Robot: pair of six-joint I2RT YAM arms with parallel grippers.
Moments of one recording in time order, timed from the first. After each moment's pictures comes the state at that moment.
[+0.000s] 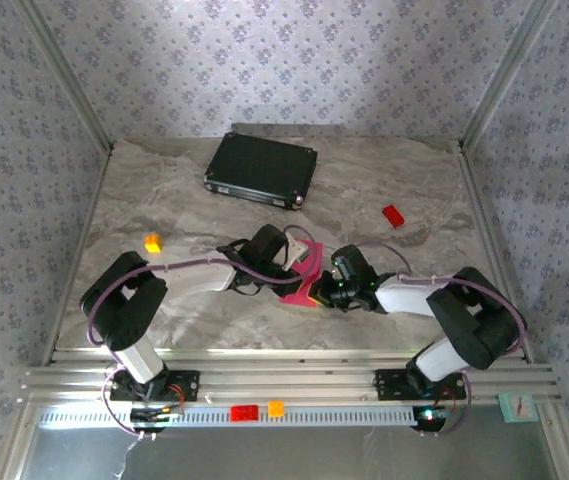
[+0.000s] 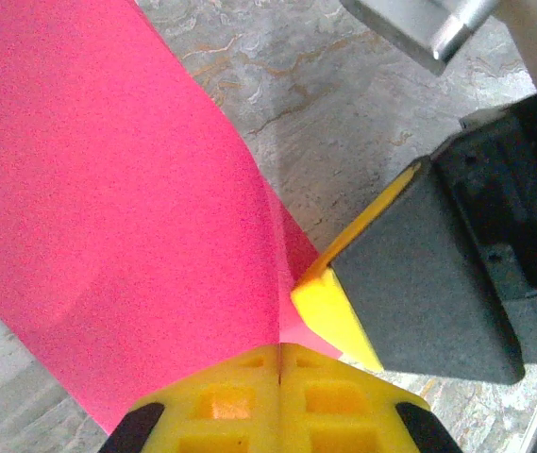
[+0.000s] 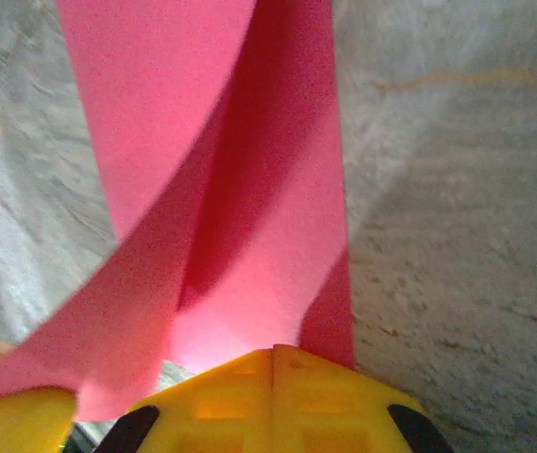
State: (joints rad) left arm -0.85 1.67 0.93 -0.18 0.33 -0.22; right arm 0.65 1.50 0.50 0.10 -0.38 1.07
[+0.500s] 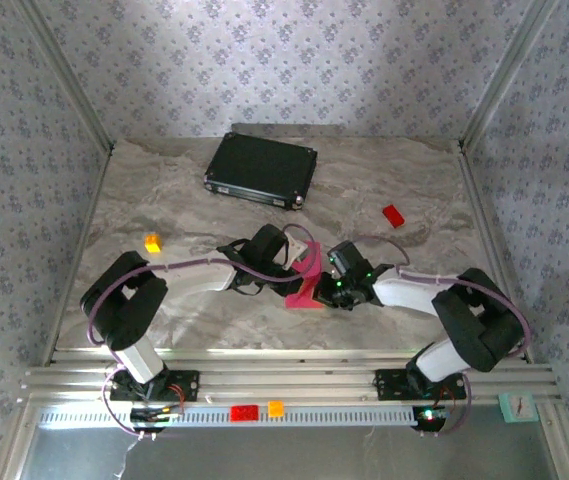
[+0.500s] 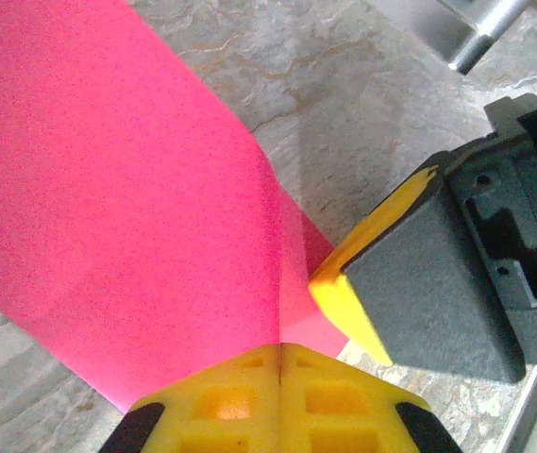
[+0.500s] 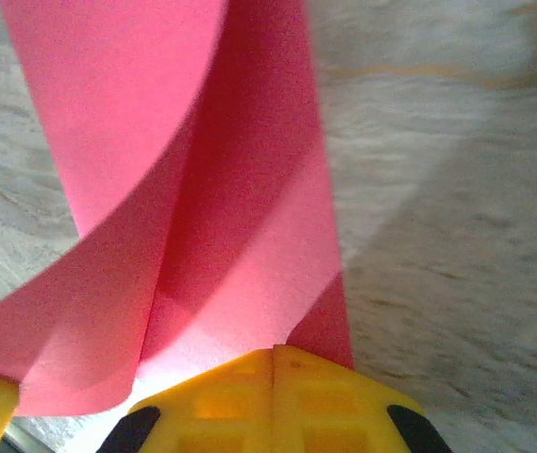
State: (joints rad) left arm -0.85 1.68 0.93 -0.17 0.35 -0.29; right arm 0.64 1.47 0.59 -0.16 -0.32 0.92
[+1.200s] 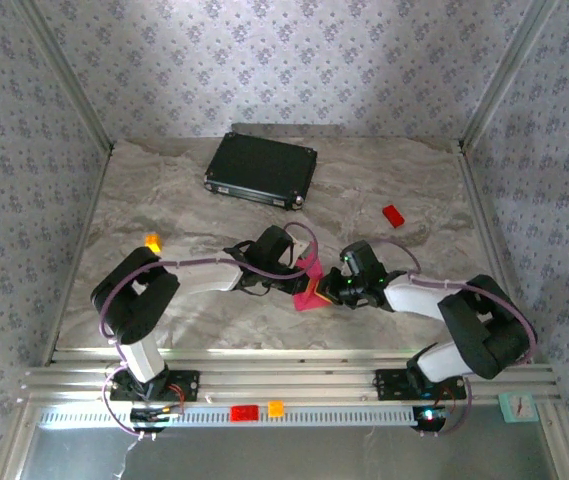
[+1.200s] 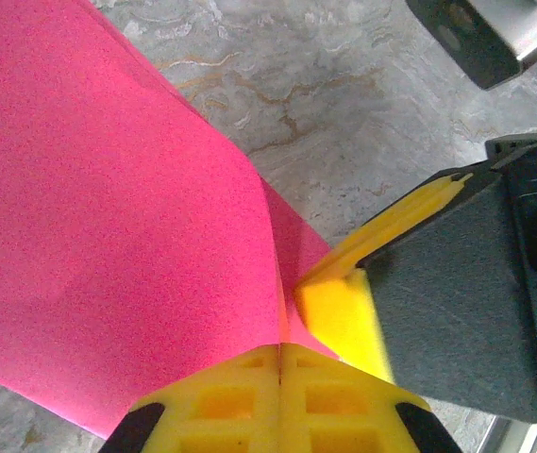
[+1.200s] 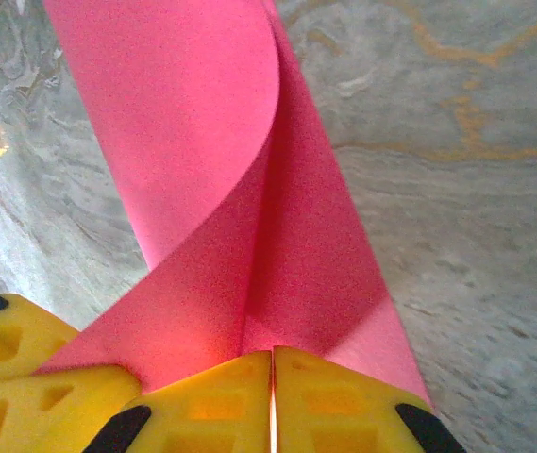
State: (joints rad) left arm -0.86 1.74 0.94 -0.08 0.37 -0.45; right arm 0.57 1.44 0.49 0.06 -0.41 1.02
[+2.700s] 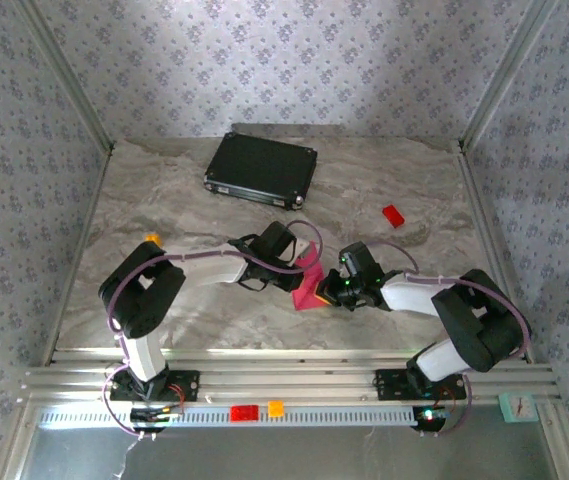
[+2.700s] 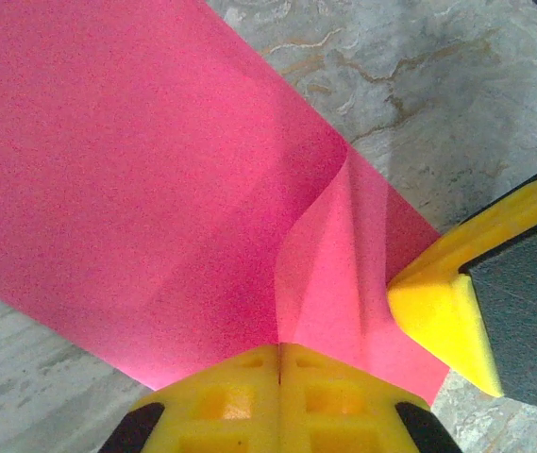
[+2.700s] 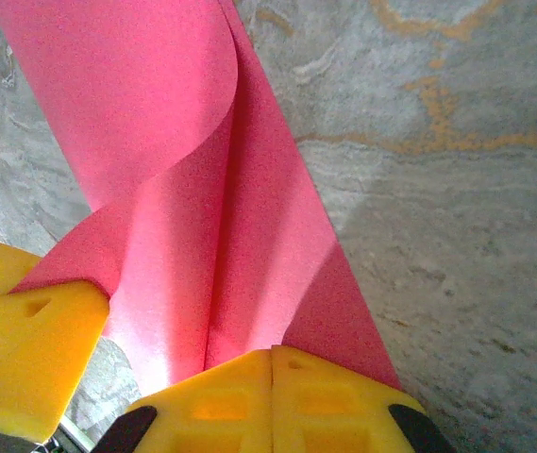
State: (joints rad) left arm -0.84 1.79 1.03 -0.25 0.26 -0.29; right arm 0.57 1.48 0.49 0.05 -0.40 1.04
